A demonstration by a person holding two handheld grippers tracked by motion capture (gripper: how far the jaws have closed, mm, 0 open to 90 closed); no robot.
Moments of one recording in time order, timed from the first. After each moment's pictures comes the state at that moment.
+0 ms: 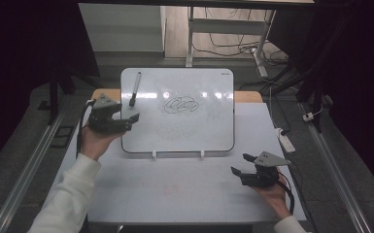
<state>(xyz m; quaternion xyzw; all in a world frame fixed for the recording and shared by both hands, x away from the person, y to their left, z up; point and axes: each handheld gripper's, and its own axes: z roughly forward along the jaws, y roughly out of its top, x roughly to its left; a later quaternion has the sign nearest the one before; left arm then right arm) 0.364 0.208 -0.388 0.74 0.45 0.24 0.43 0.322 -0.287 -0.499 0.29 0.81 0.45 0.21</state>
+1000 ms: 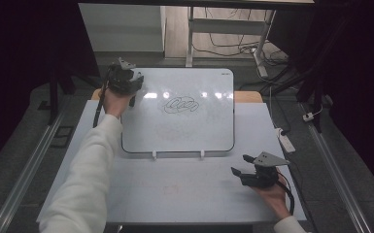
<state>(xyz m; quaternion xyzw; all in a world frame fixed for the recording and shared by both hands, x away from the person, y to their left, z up) 0.487 0.186 -0.373 0.73 0.48 0.34 0.36 0.323 -0.288 -0.504 0.30 0.82 0.44 0.21</state>
